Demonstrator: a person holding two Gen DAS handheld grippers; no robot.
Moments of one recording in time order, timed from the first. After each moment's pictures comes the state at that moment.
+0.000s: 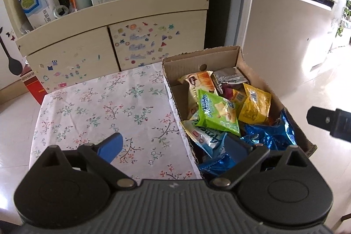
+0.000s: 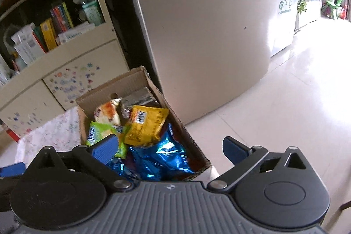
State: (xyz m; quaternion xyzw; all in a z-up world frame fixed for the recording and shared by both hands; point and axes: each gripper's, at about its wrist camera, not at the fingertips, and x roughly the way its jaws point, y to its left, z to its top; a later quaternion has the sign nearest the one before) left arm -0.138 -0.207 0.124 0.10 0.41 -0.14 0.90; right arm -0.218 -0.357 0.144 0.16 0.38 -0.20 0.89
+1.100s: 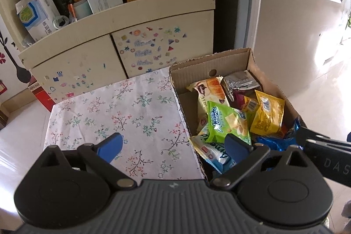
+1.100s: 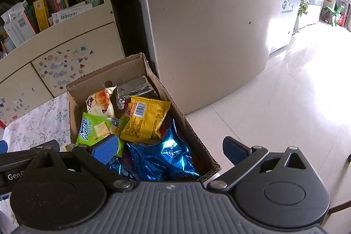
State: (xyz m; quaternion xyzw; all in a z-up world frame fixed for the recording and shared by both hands) left arm -0.115 -0.223 0.128 0.13 0.41 -0.12 0.89; right arm -0.187 -0.343 0.130 0.13 0.42 -0.22 0.87
